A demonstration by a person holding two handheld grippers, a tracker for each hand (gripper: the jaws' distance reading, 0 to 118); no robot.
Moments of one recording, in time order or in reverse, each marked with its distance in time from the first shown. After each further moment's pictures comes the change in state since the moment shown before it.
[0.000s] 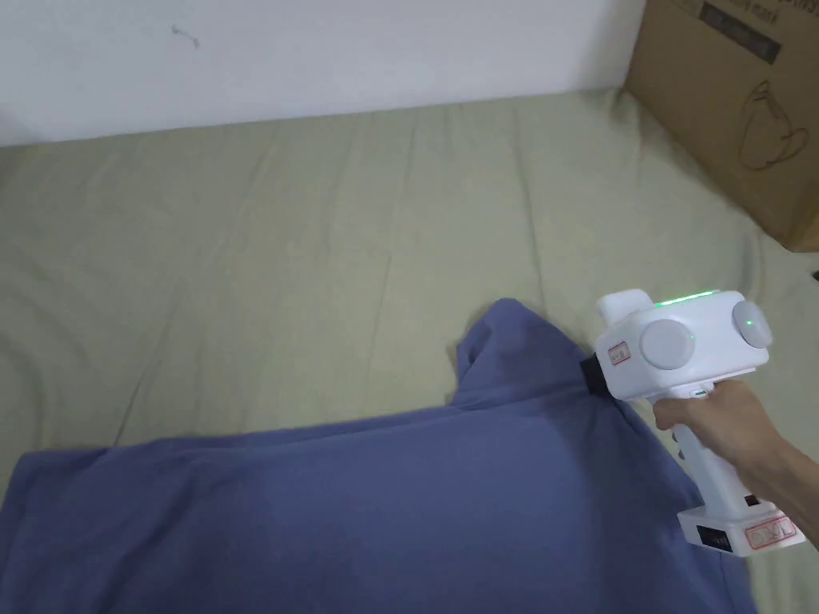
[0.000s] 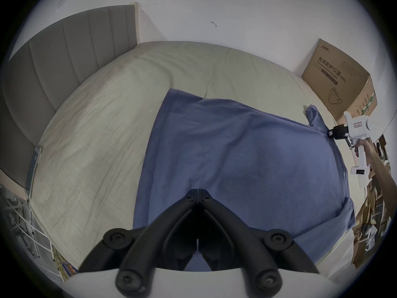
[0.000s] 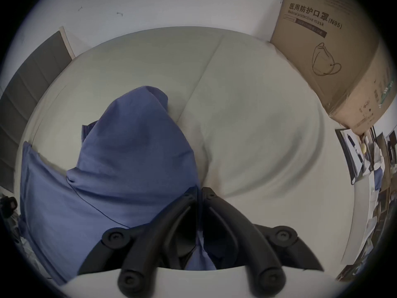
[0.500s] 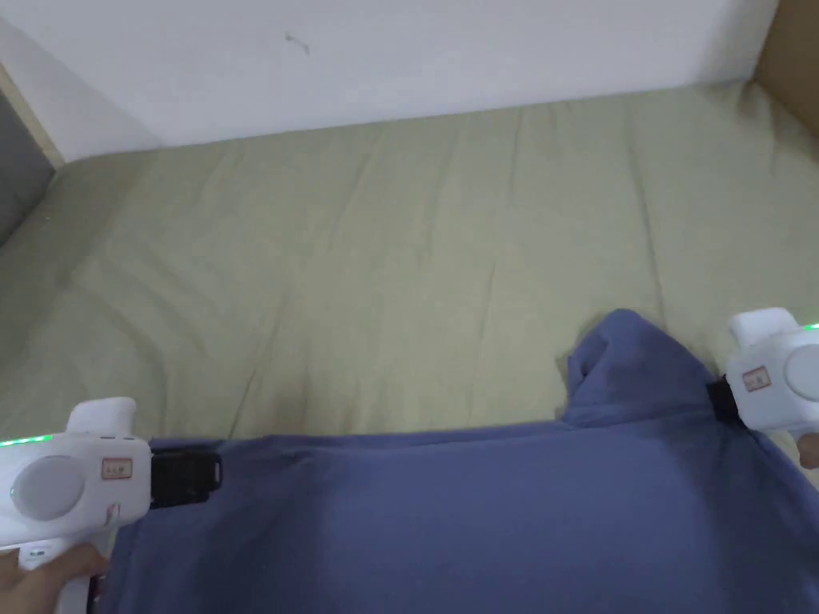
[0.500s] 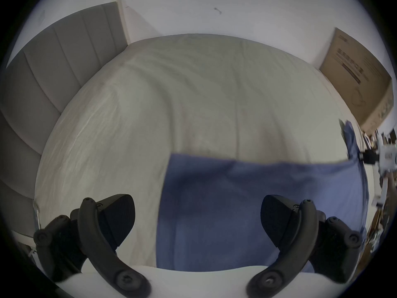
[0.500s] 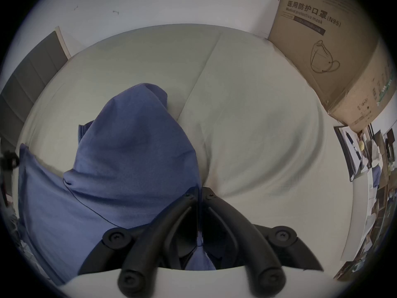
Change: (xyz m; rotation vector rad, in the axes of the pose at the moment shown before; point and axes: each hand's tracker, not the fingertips) left arm -0.023 0.143 -0.130 -0.066 0.079 -0.051; right arm -0.010 -0.001 -0.002 -0.013 -0.035 0.002
